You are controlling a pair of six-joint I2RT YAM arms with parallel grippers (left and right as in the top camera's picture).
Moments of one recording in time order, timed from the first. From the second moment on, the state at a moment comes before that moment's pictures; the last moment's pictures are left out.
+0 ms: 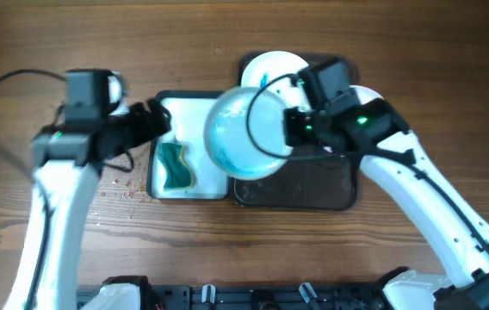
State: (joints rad) left arm 0.01 1.28 1.18 -0.90 0.19 -0.44; right arm 0.54 1.51 1.34 -0.84 0.00 0.34
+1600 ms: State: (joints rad) left arm 0.12 0.98 1.18 -0.96 0.23 -0.52; right arm 1.17 1.66 1.35 -0.27 1.15 -0.34
